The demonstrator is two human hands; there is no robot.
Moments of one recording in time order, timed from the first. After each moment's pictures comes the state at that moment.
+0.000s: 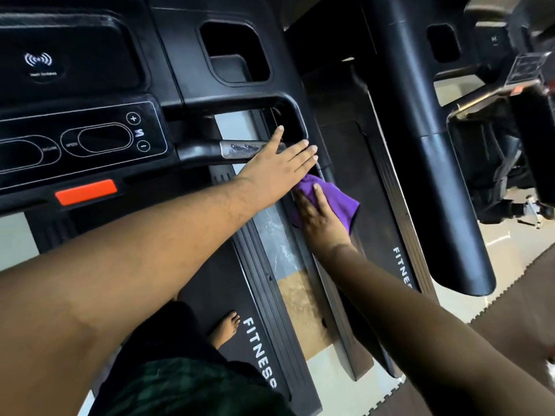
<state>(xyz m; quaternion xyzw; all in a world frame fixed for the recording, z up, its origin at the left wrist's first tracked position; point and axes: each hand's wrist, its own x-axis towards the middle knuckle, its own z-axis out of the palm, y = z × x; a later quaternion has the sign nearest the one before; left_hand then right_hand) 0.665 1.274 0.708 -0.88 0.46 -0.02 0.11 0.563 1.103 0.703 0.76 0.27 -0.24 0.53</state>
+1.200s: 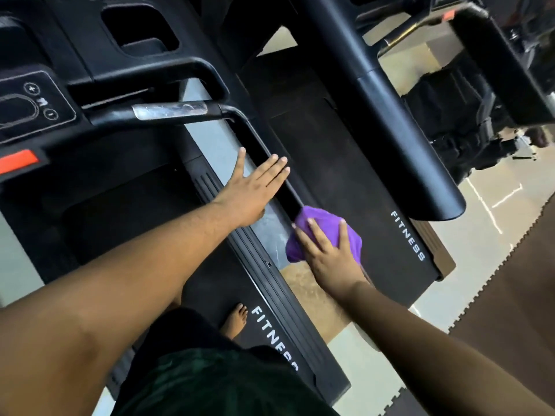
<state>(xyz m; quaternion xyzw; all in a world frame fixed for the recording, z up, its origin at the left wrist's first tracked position) 0.531 1.200 0.695 -0.89 0.45 0.04 0.04 0.340 0.994 0.718 0.93 0.19 -0.18 0.25</state>
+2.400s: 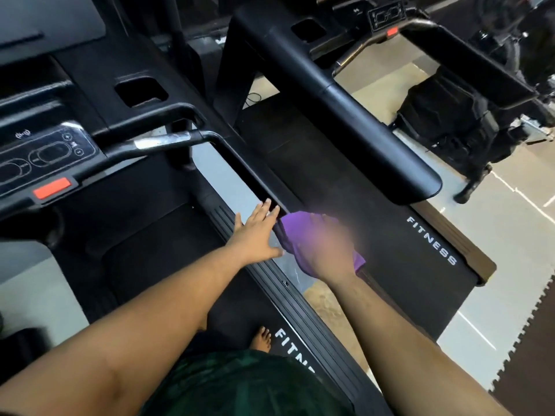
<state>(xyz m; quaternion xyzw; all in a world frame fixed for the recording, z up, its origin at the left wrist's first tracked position) 0.404 1.166 0.741 -0.90 0.30 0.27 -0.17 0.296 0.980 0.720 0.97 -0.19 -0.09 -0.11</state>
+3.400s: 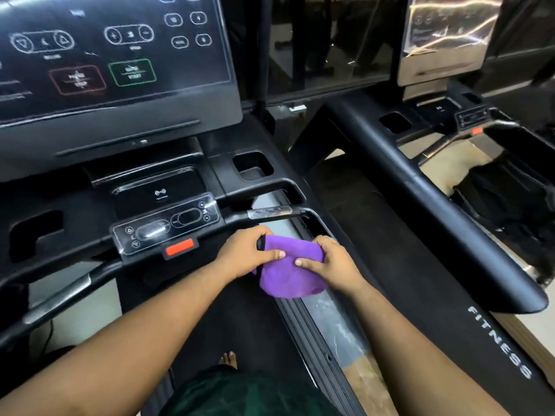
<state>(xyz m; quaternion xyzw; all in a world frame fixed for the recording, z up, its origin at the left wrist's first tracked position) 0.557 1.378 0.814 -0.87 0.11 0.19 -0.44 0.508 1.127 0.786 0.92 0.03 -0.03 -0.40</state>
